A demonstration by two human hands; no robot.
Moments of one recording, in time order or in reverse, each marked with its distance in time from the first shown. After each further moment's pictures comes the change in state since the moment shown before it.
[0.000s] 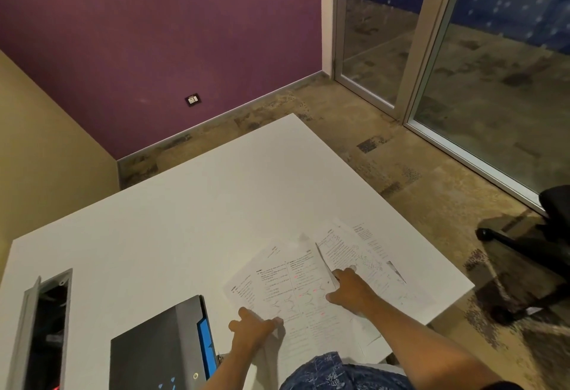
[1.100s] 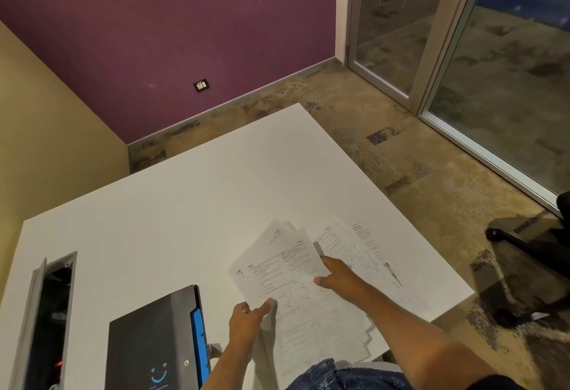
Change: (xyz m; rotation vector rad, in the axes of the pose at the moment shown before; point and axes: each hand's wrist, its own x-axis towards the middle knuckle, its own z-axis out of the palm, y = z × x) left_hand -0.034 0.010 0.009 -0.626 0.034 0.046; right_hand 0.013 -0.002 -0.021 0.537 -0.236 -0.170
